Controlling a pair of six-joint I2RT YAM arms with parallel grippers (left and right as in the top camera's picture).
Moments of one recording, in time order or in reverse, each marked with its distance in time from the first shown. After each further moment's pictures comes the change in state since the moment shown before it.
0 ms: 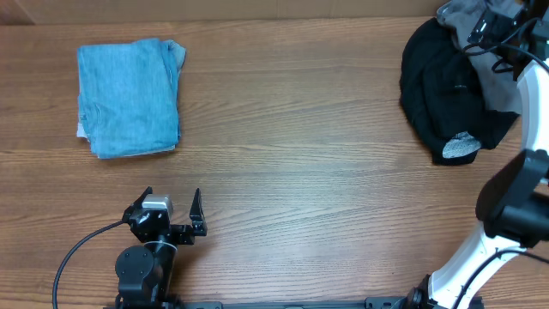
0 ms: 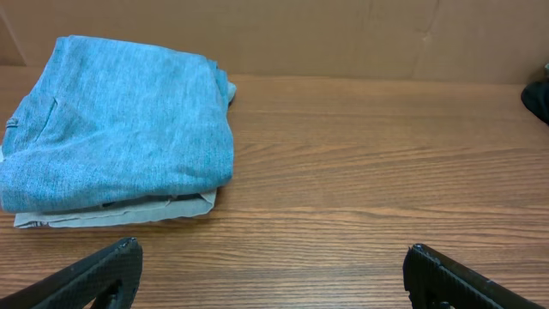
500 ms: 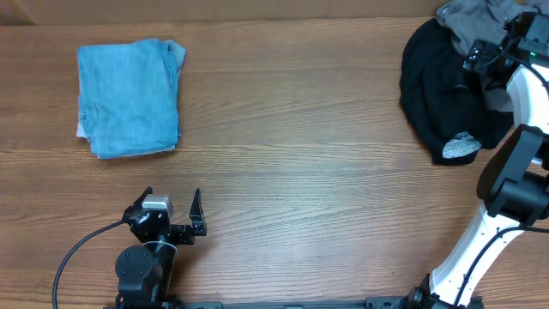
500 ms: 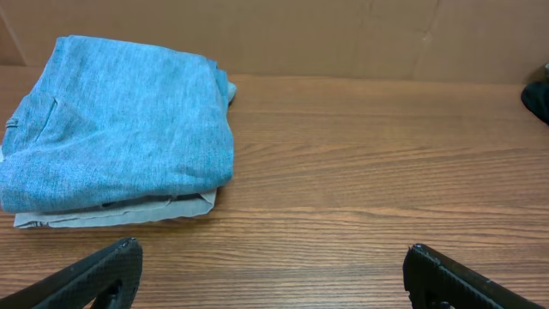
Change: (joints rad) left arm 0.000 0.000 0.000 0.000 0.000 0.000; right arm -0.046 0.193 0.005 0.049 0.048 -0.082
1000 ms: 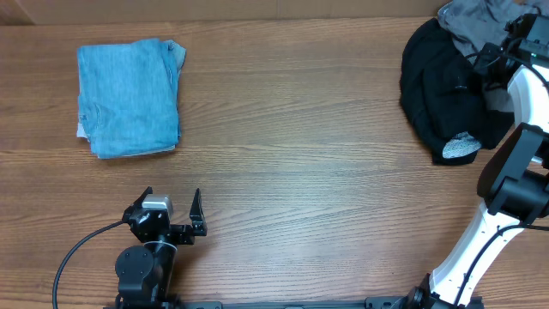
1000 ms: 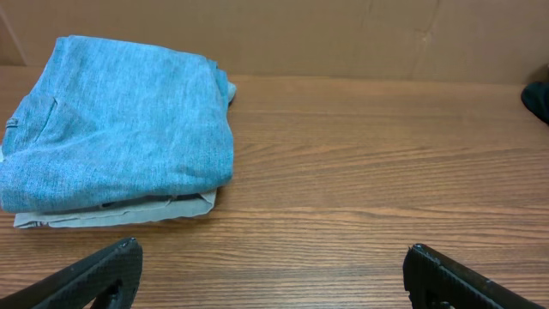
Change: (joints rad) left arm 0.000 0.000 0.000 0.000 0.000 0.000; right arm -0.005 0.018 0.027 -0.018 -0.035 0.041
